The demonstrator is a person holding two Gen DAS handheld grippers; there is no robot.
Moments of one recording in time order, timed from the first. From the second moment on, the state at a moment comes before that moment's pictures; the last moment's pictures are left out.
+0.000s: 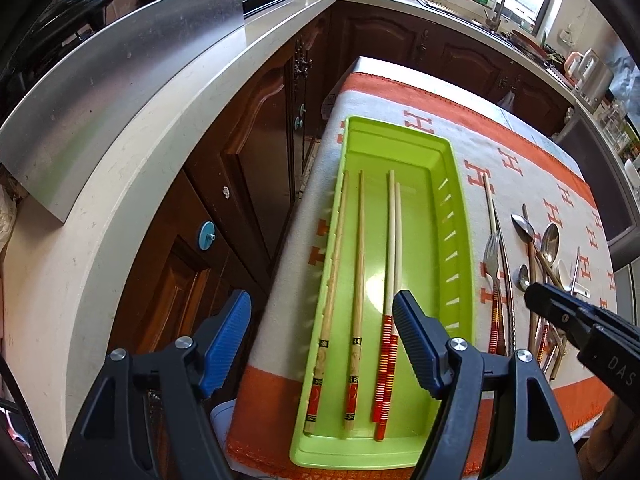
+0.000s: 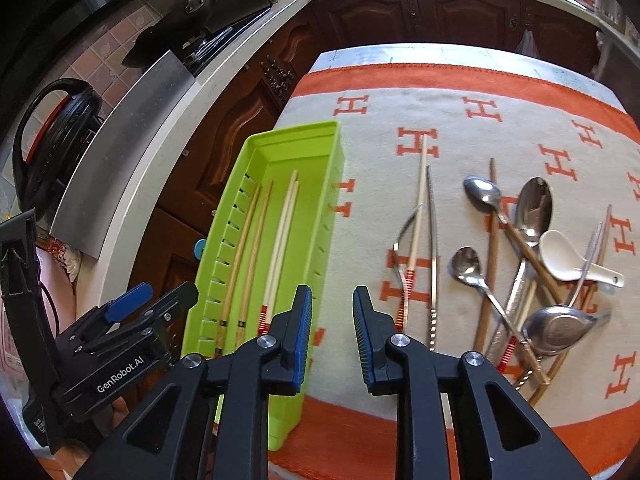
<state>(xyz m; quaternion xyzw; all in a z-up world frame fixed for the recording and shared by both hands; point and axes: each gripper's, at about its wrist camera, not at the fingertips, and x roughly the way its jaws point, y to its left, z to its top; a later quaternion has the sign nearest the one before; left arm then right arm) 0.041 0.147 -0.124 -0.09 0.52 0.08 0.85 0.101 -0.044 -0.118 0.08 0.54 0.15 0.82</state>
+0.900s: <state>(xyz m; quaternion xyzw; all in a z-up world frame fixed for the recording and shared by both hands) 0.054 0.044 -0.101 -0.08 0.53 0.01 0.84 0.064 -0.190 -0.098 0.11 0.49 0.10 0.86</state>
